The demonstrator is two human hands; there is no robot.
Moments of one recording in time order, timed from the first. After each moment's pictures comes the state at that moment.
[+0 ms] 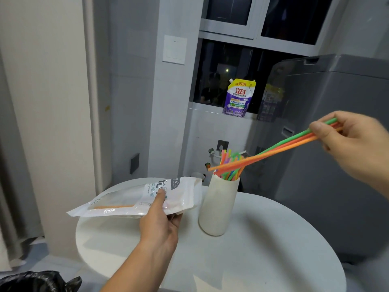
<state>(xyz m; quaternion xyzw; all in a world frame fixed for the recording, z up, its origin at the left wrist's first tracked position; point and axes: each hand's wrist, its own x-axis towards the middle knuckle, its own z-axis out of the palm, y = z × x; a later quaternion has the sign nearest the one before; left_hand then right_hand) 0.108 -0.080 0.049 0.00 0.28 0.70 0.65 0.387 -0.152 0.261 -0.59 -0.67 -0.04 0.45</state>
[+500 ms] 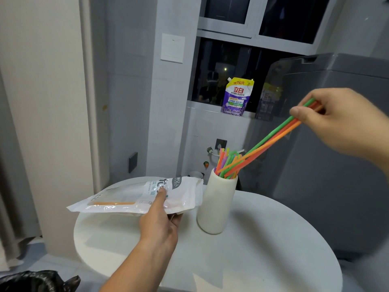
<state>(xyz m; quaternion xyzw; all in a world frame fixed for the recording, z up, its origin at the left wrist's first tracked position) 0.111 -0.080 0.049 0.02 0.29 0.70 0.66 0.352 -0.147 0.297 -0.63 -0.70 -0.15 0.30</state>
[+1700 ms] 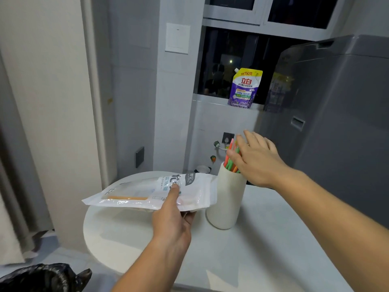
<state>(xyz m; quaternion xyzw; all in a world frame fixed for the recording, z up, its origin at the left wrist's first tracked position) 0.117 -0.082 0.045 0.03 0.29 0.69 0.67 0.310 -0.033 0.155 -0.67 -0.73 -0.13 0.08</state>
